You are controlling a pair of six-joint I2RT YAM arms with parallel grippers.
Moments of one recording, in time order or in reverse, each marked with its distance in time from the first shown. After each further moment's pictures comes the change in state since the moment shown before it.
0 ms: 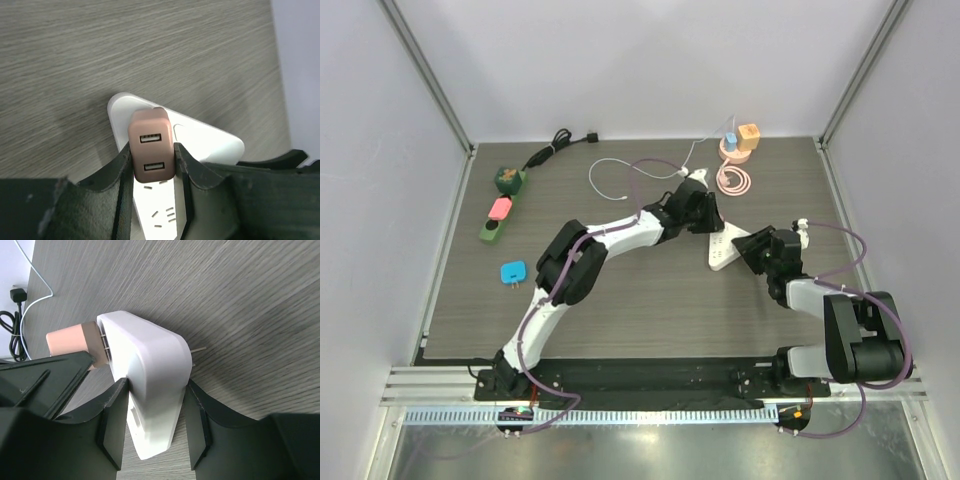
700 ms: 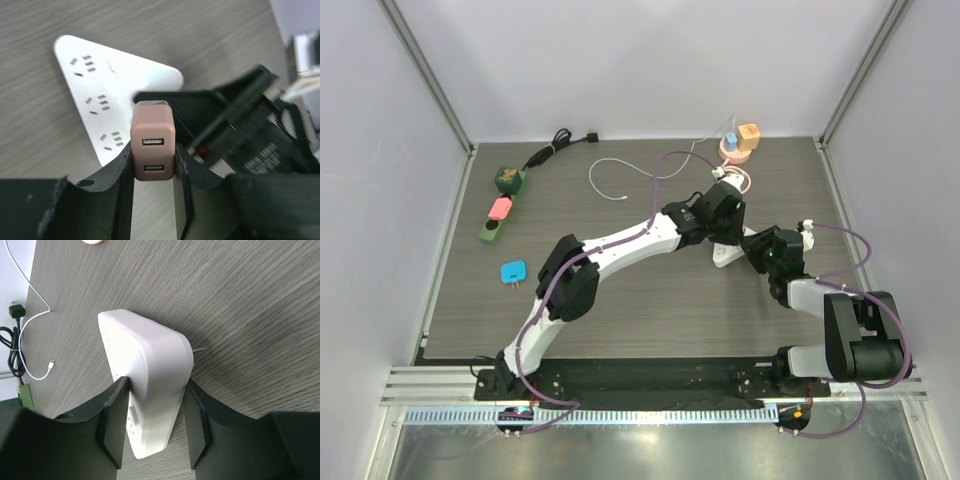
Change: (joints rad) left arm -0.155 -0.053 0.261 -0.451 -0.185 0.180; right arm -0.017 0.002 -0.003 0.008 0.035 0.010
